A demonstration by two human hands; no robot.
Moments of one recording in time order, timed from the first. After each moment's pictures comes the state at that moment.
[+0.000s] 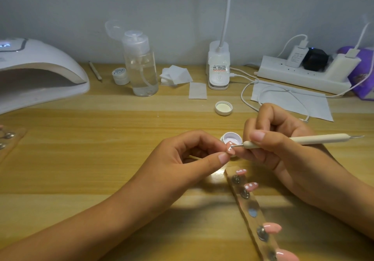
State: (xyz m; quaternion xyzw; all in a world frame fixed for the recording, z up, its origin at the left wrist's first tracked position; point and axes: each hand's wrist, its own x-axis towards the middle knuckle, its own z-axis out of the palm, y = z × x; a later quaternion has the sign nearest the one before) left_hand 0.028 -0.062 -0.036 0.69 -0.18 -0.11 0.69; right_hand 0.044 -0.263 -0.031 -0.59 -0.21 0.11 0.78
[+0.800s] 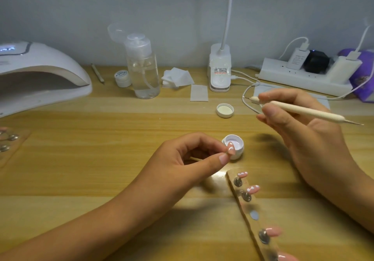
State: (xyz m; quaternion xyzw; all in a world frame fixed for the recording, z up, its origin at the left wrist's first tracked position) left_hand 0.028 -0.062 -0.035 0.69 -0.16 -0.11 0.70; right_hand 0.057 -0.277 -0.027 -0.71 -0.16 -0.12 0.67
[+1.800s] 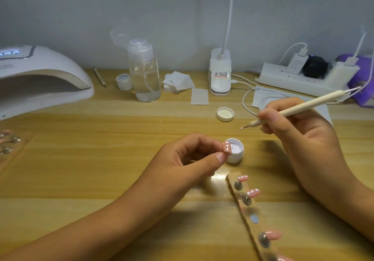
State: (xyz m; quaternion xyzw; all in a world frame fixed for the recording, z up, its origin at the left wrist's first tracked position) left_hand 0.028 -0.062 -0.032 0.67 -0.16 -0.11 0.72; right_hand 0.053 -0.270 -0.029 -0.71 -0.18 -0.13 0.67
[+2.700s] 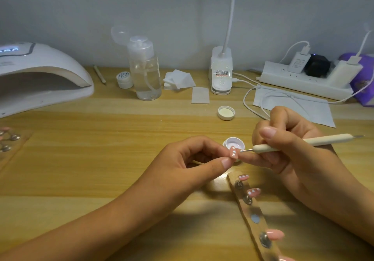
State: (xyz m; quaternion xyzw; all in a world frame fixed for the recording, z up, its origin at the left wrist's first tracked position) left_hand 0.028 -0.062 -0.034 0.68 -0.17 -0.13 0.70; right_hand 0.044 -0.260 -0.025 -0.57 -0.16 0.06 0.80
